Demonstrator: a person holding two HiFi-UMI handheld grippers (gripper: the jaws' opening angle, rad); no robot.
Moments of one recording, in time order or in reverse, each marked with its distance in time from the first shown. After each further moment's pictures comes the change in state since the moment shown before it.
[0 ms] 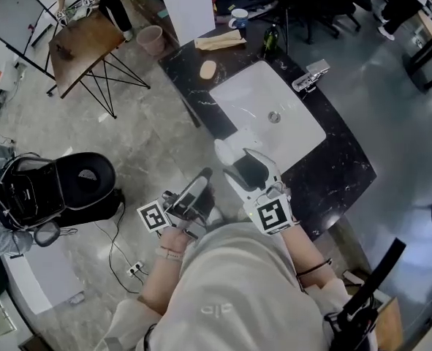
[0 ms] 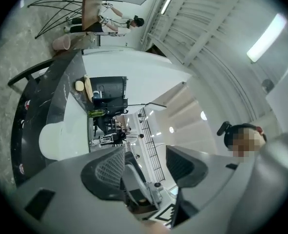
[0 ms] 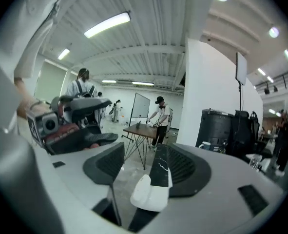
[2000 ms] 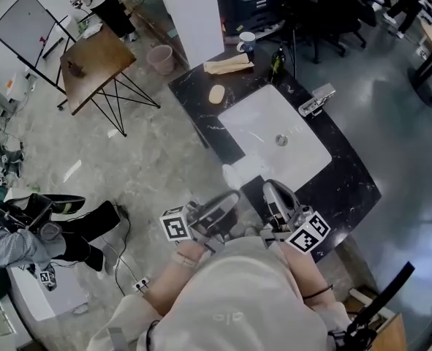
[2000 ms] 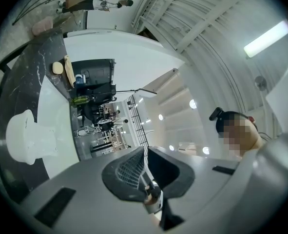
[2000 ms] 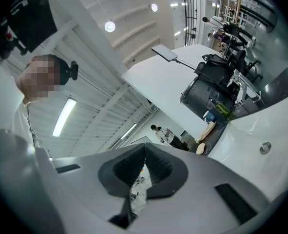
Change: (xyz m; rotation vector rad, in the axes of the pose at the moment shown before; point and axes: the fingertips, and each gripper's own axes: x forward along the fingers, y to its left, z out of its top) left arm 0.056 -0.019 -0.023 0.114 0.190 -0.134; right arm -0.054 -0.067 0.010 0.966 -0.458 0.032
